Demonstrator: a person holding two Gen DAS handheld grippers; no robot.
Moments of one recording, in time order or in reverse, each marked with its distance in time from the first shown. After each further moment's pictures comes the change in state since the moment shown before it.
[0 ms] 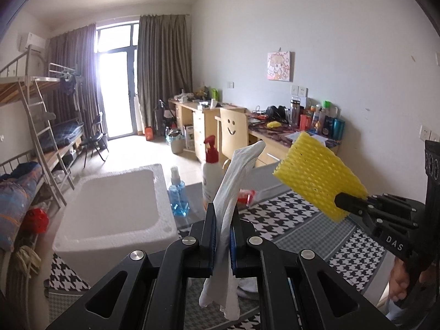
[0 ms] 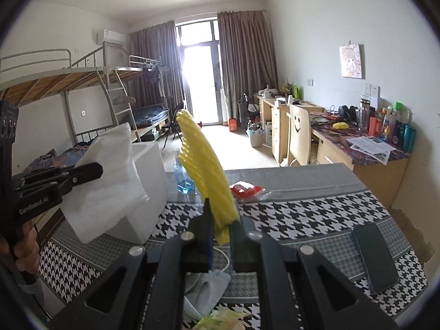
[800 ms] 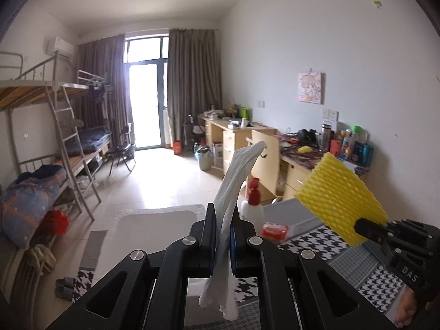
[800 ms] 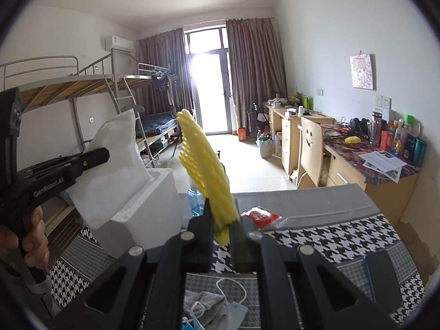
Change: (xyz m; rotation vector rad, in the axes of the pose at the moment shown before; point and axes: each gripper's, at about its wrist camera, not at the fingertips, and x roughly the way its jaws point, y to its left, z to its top) left arm -0.001 0.035 0.040 -0.063 -0.088 0.158; right arm 0.015 0.017 0.041 -0.017 -0.042 0.052
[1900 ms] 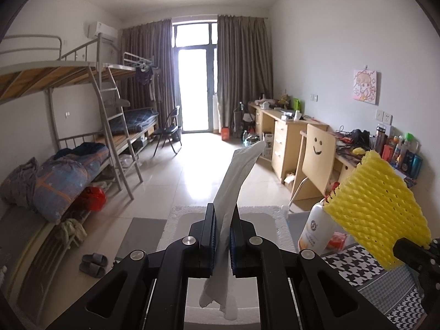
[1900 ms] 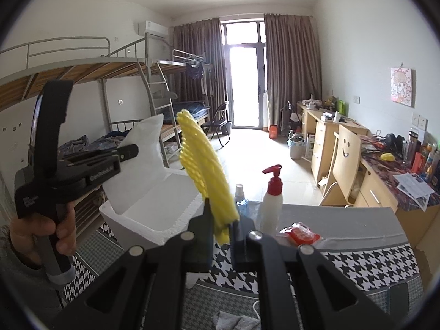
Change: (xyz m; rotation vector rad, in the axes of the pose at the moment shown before) left arm 0.039 0.057 0.003 -0.101 0.079 0.245; right arm 0.037 0.046 0.025 -0.112 0.053 0.145
